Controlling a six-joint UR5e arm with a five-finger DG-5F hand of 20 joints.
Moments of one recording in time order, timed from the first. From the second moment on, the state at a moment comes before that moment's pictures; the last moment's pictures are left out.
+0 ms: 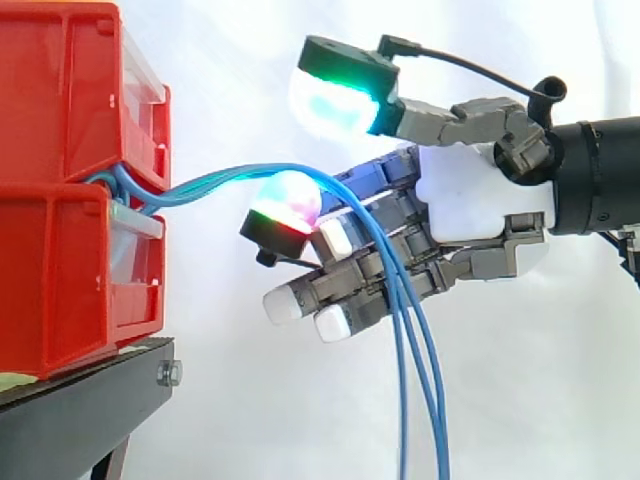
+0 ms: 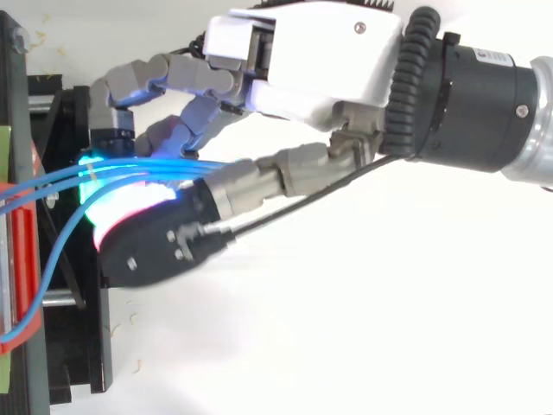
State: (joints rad) arm 0.11 -2.32 -0.96 -3.06 -1.32 -0.14
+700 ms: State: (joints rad) arm 0.10 -2.31 -0.96 -3.06 -1.32 -0.18
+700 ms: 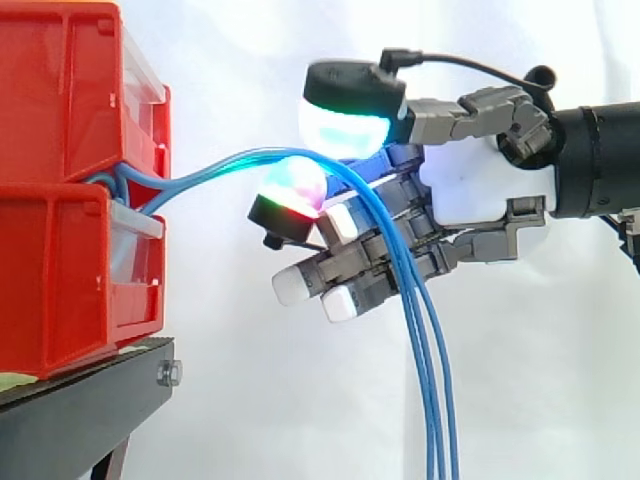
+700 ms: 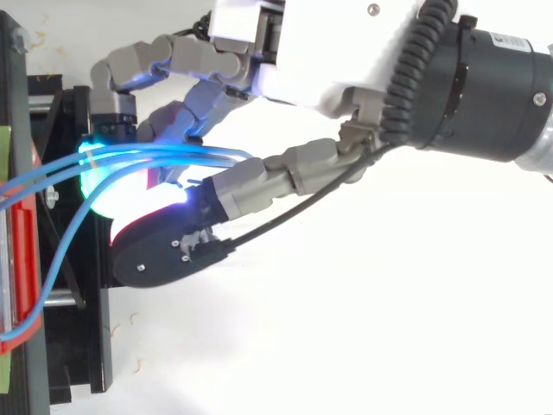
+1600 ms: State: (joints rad) arm 0.10 -2.30 -0.96 -3.07 -1.32 -0.19
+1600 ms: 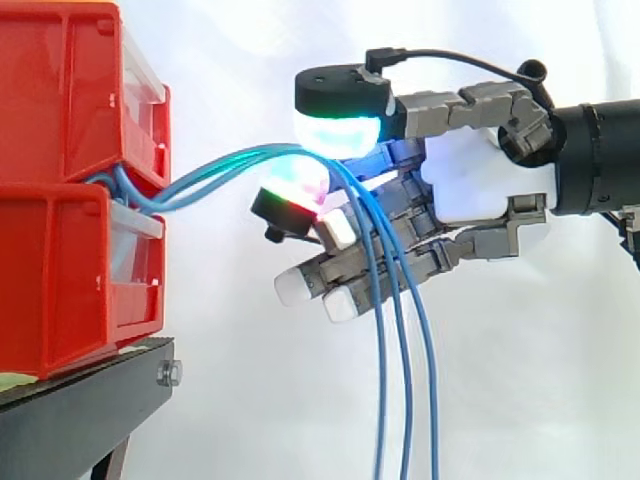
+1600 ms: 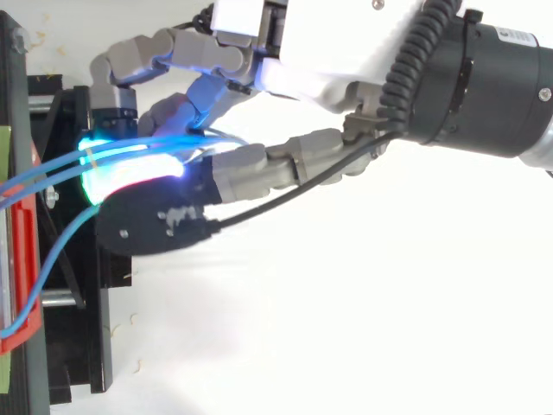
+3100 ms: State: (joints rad) arm 0.09 -2.30 -0.96 -3.10 -1.32 -0.19
